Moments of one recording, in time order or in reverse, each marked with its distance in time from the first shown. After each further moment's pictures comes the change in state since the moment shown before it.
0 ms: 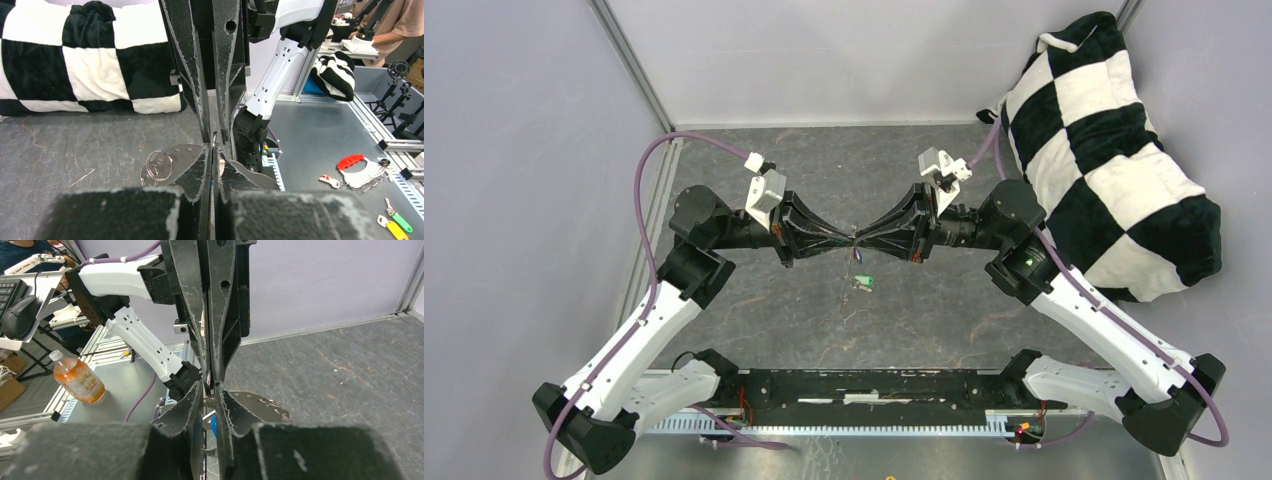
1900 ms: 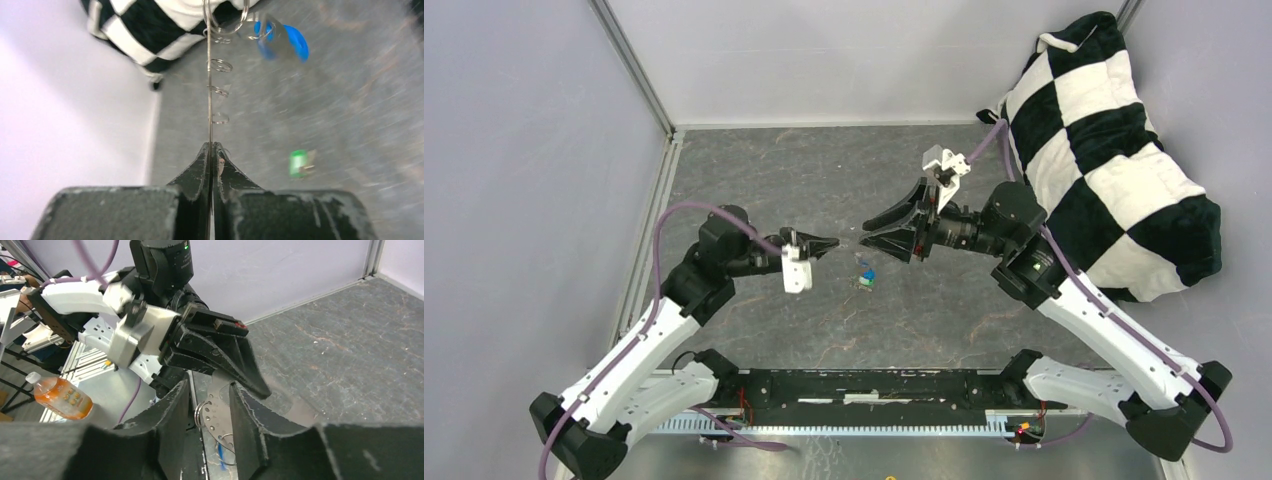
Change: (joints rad) left arm -0.033 -0.069 -0.113 -0.475 -0.269 1.085; right arm 0.005 -0.019 0.000 -0.121 0.146 0.016
